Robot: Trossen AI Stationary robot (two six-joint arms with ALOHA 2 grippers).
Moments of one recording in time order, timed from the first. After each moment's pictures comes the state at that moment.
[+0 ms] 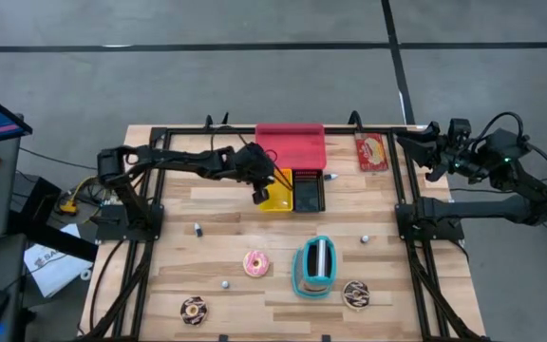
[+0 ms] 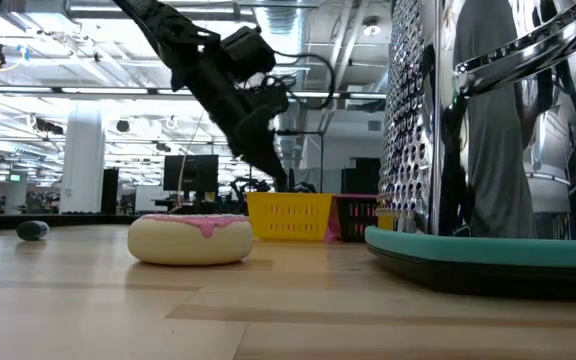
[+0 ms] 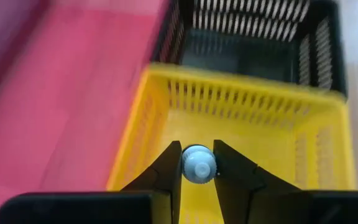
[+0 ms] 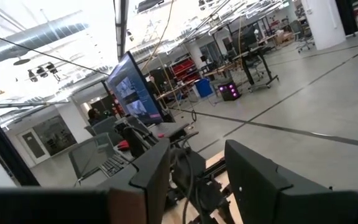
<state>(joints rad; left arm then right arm) 0.29 1.73 1.04 -0.12 0.00 0.10 -0.13 0.41 0.94 -0.38 0.24 0.41</state>
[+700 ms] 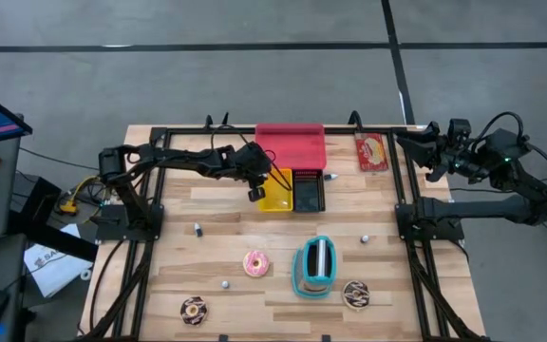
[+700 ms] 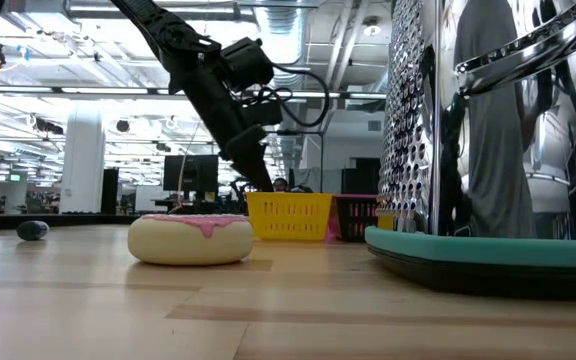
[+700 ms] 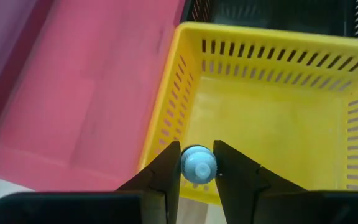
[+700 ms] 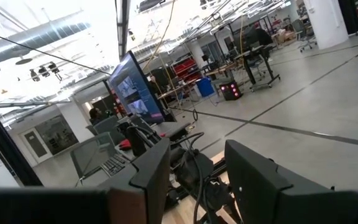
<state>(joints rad) 0.32 1.74 1.03 -0.18 -0.08 0.16 -0.12 0.41 0.94 -0.38 0.23 0.41</state>
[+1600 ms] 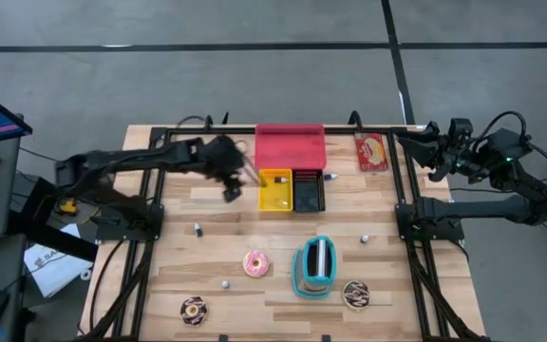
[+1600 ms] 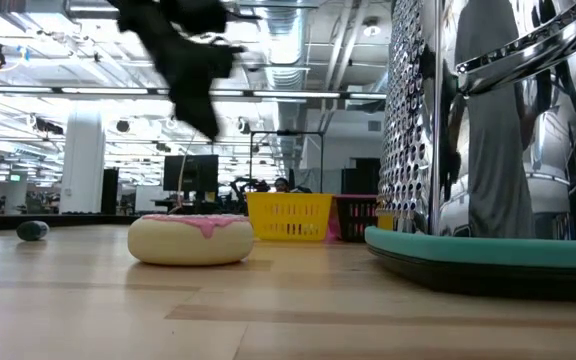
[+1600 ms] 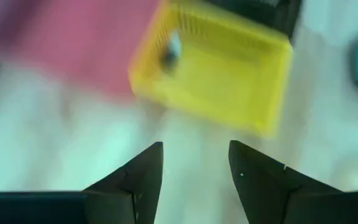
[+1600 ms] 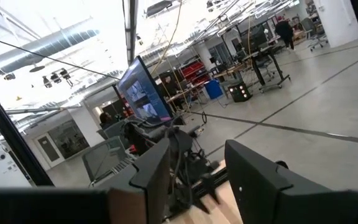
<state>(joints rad) 0.31 1.35 1.00 -0.62 0.03 -0.09 -0.12 0.41 0.94 -0.35 0.21 0.44</state>
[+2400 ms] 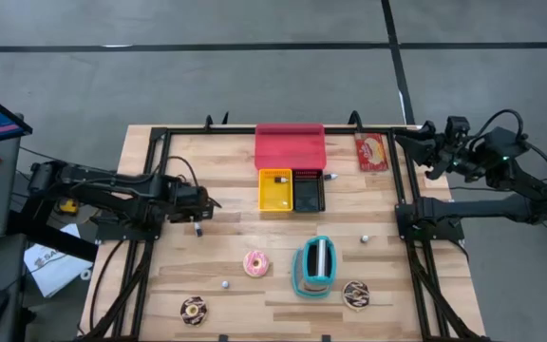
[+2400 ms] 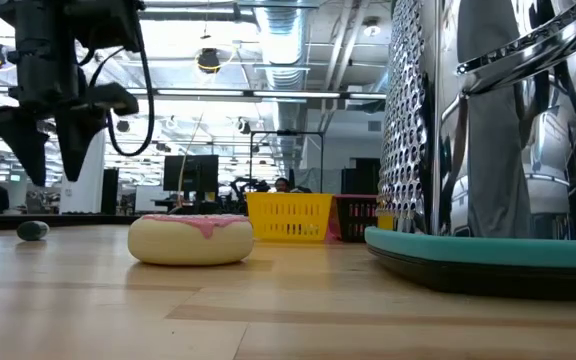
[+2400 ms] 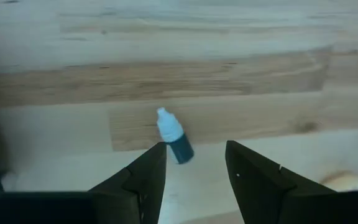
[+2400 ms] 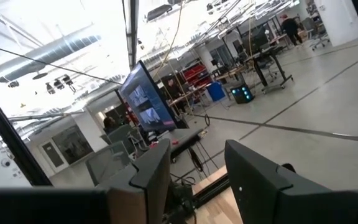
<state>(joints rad) -0.01 1.06 0.62 -0.90 -0.01 -1.57 -0.12 0.45 0.94 -0.30 0.21 0.46</state>
